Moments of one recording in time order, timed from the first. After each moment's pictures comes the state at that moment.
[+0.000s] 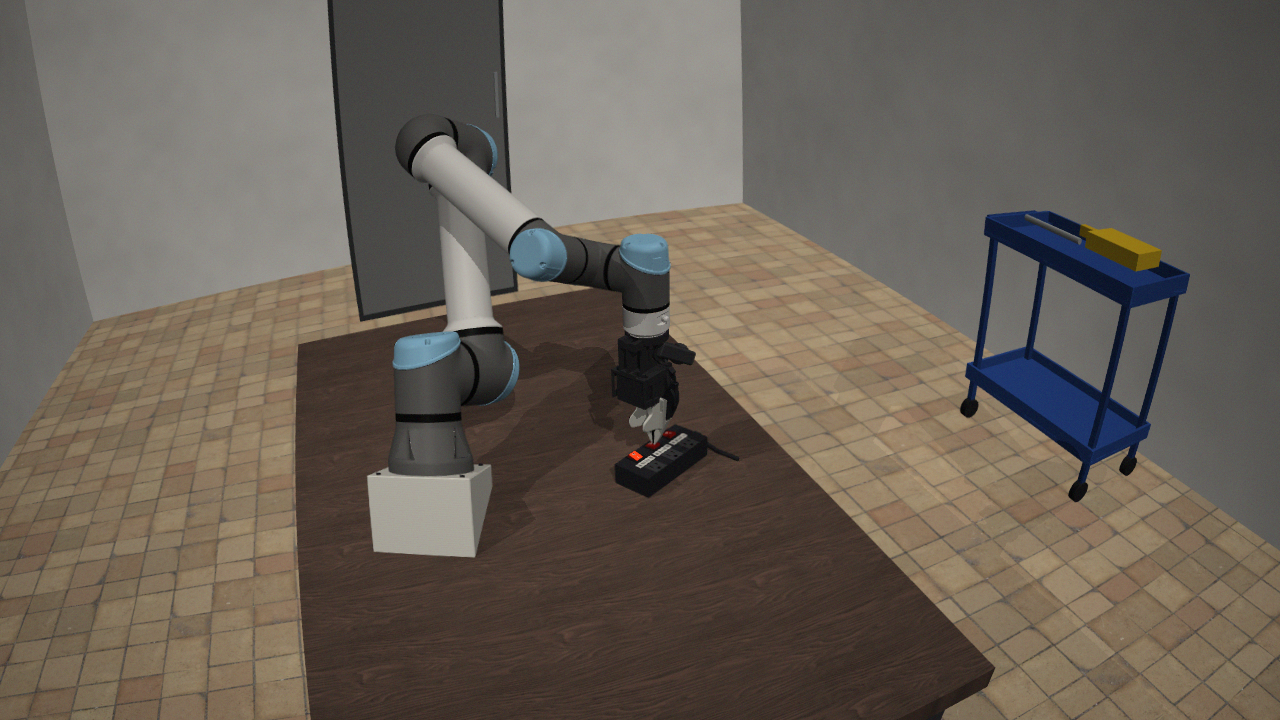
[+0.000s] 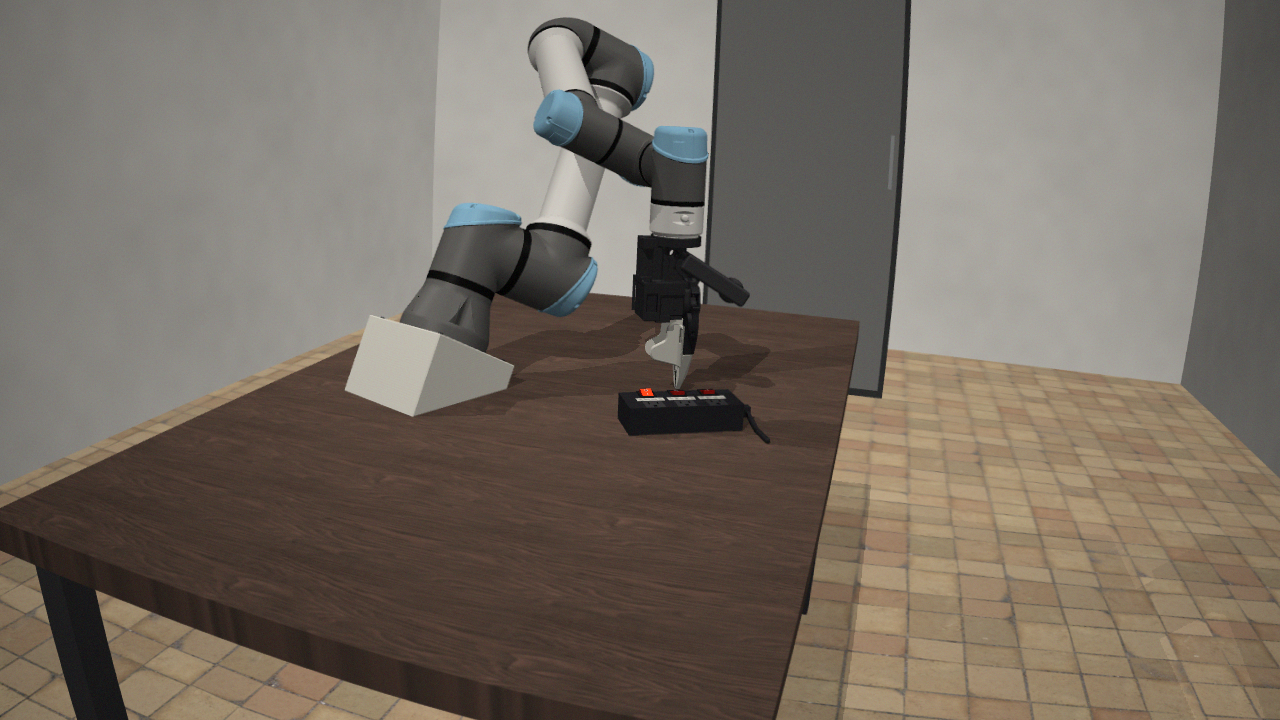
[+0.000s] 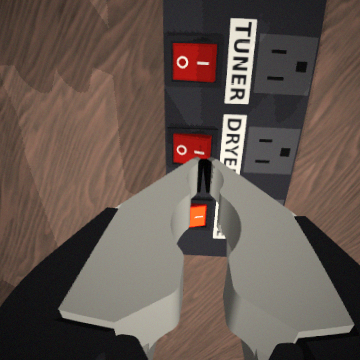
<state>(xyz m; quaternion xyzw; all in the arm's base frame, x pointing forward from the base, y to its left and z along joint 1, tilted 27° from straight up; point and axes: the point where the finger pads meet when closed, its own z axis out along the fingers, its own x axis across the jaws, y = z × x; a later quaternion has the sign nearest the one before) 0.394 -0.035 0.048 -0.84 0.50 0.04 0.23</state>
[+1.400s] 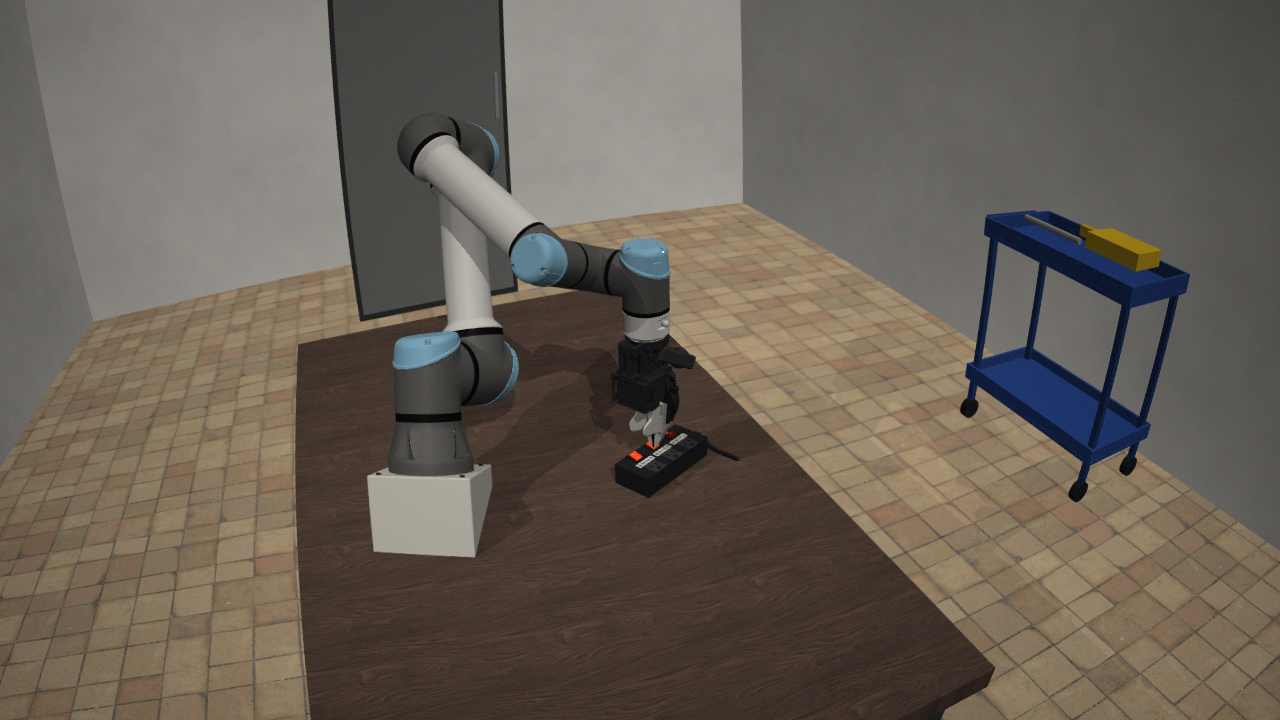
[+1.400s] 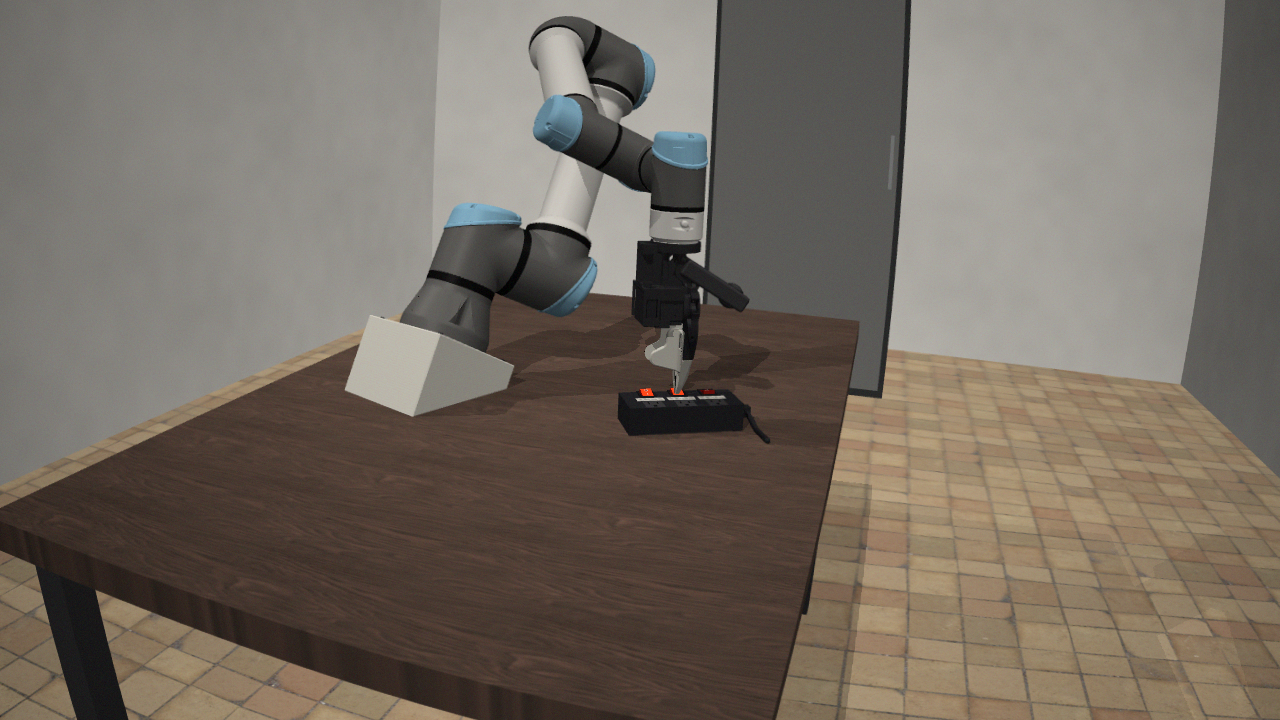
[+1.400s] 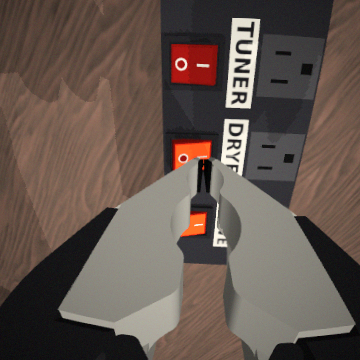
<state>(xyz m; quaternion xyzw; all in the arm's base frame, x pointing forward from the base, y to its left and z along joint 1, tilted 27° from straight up) 0.395 -0.032 0.041 -0.84 0.50 0.04 0.23</state>
